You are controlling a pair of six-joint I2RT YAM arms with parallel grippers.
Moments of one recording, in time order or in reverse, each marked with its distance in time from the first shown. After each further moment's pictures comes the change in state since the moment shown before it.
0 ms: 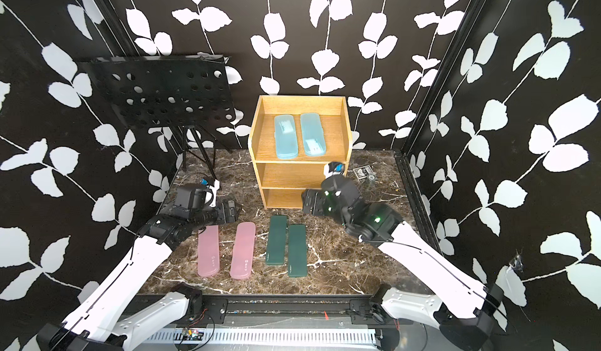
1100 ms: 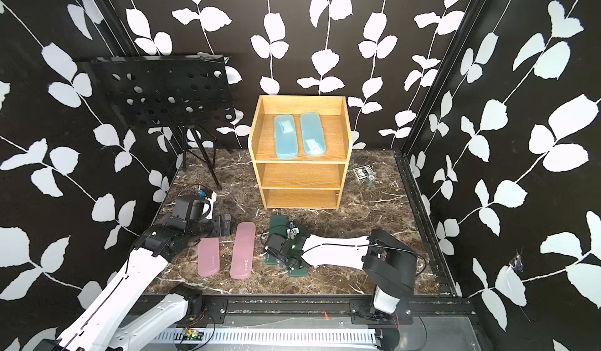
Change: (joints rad) left arm 0.000 -0.094 -0.059 -0.088 -0.068 0.074; right arm 0.315 0.549 -0.194 0.077 0.090 0.287
